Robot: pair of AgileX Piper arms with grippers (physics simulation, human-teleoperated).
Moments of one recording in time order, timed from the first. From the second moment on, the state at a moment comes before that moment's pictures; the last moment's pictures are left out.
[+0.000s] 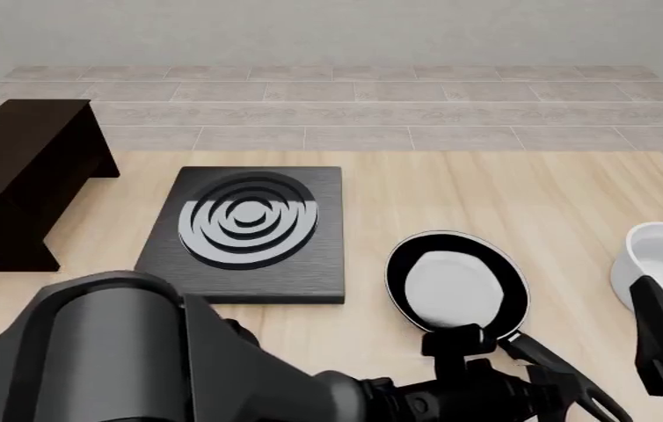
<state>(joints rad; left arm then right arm) -1.24 2.25 -1.18 -0.67 -1.08 -0.02 0.06 -0.01 -0.05 0.05</state>
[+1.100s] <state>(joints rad) -1.24 2.31 -1.28 -0.62 -1.06 -0.02 0.08 -0.01 -0.07 0.05</state>
